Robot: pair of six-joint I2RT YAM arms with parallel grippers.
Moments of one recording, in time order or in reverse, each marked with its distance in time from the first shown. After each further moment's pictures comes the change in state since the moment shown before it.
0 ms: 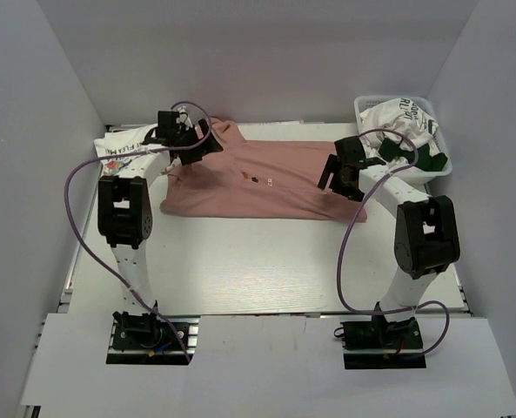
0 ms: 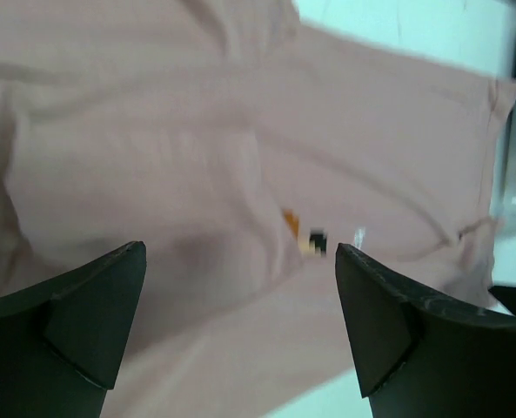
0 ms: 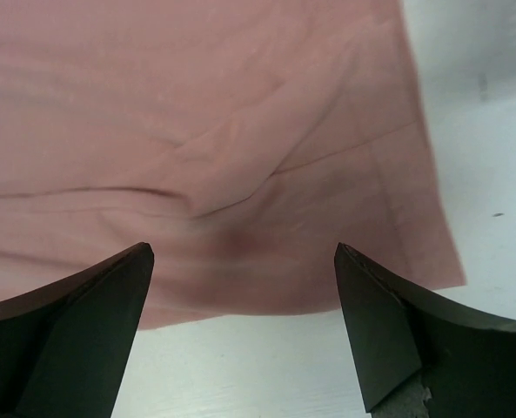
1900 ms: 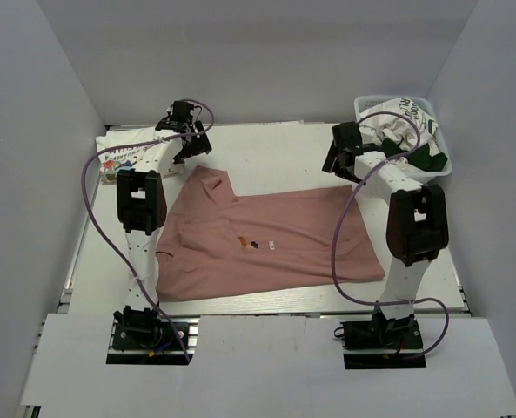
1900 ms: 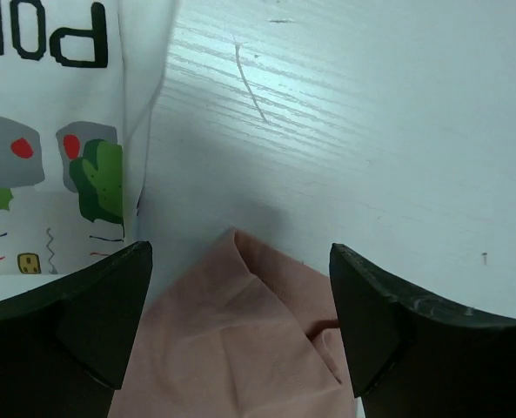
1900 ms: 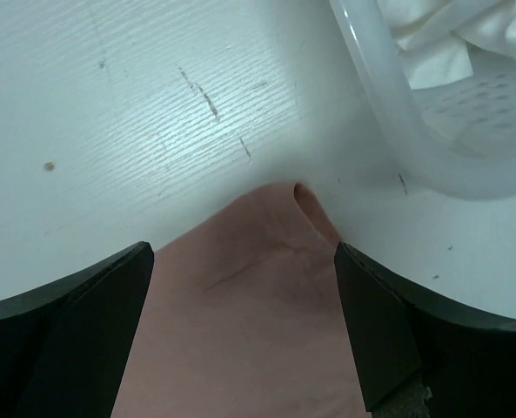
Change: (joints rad) left arm -0.047 0.188 0.346 -0.411 -0.515 -0.018; right arm 0.010 0.085 0.164 -0.014 0.185 0.000
